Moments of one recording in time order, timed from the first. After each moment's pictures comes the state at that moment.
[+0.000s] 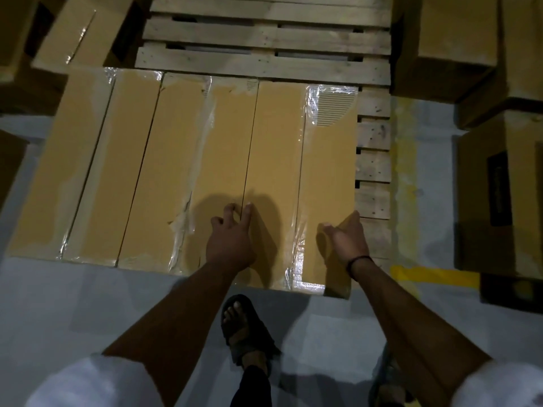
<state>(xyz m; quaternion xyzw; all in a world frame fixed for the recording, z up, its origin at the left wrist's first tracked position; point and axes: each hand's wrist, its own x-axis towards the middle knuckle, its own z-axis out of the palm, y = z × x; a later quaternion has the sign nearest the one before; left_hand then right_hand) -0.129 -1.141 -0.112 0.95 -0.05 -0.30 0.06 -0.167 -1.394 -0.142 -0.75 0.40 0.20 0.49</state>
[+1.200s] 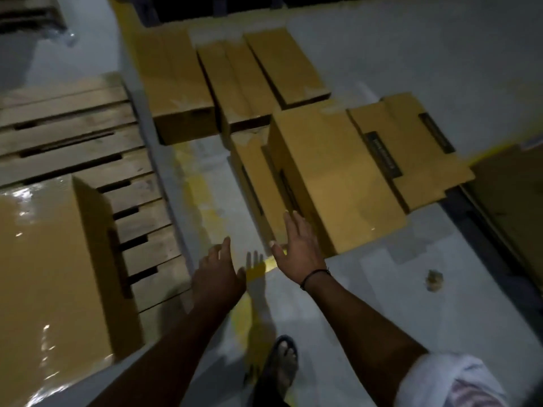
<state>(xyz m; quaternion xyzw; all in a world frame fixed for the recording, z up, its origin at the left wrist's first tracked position) -0.304 -1.643 -0.002 0.92 -0.26 -0.25 0.15 -0.394 -1.820 0.017 -0.90 0.34 0.08 0.27</state>
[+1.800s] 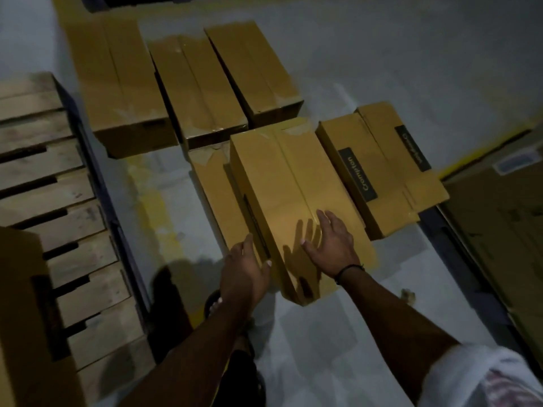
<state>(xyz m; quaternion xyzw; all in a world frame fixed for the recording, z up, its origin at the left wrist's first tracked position) -0.290 -1.868 -0.005 0.88 -0.23 -0.33 0.27 -0.396 -2.059 0.017 -0.87 0.42 0.11 0.21</state>
